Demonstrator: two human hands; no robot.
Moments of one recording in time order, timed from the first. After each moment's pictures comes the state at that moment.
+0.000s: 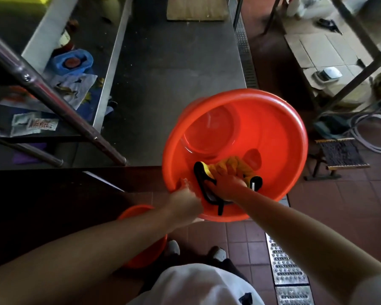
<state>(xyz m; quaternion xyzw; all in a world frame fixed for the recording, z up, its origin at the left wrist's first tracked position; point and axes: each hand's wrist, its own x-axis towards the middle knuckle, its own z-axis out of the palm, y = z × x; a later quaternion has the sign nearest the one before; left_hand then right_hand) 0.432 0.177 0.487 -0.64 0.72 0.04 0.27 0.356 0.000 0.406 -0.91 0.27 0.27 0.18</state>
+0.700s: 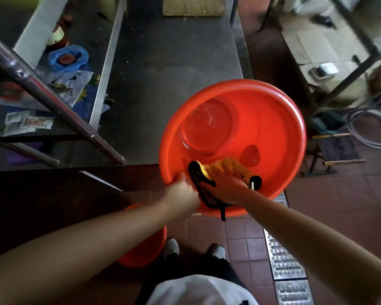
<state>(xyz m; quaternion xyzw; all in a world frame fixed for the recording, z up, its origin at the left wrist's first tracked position) 0.443 0.176 0.499 -0.62 0.71 0.04 0.33 0.345 0.016 0.417 -0.91 0.25 0.25 0.20</state>
